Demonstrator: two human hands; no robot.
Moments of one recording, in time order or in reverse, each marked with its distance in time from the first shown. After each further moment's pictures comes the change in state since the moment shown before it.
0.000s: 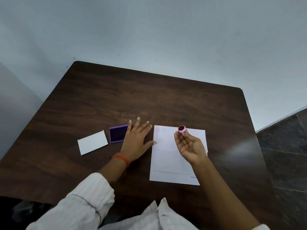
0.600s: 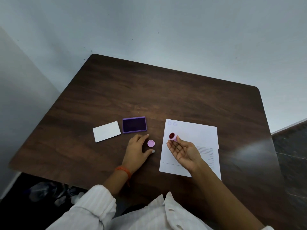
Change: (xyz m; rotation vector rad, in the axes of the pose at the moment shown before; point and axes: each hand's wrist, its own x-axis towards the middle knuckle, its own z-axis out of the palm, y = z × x) left_hand -0.069 -0.011 0.022 -0.400 0.061 -0.335; right_hand -0.009 0.054 -0.003 -0.217 -0.018 0.131
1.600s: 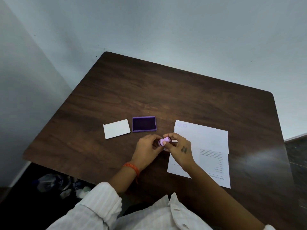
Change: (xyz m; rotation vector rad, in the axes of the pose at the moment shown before) left_hand -0.003 0.018 -0.017 -0.145 0.053 0.083; right_hand 0.008 0.035 0.035 -1.276 0.029 -0.689
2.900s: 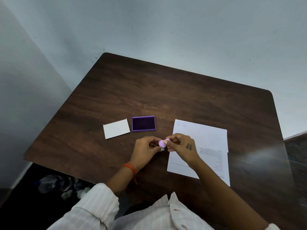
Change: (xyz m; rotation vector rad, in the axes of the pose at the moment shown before) left_hand -0.004 -0.003 -0.001 -0.192 -0.048 -0.135; right_hand 0.007 0.005 -0.016 0.070 -0.106 0.041
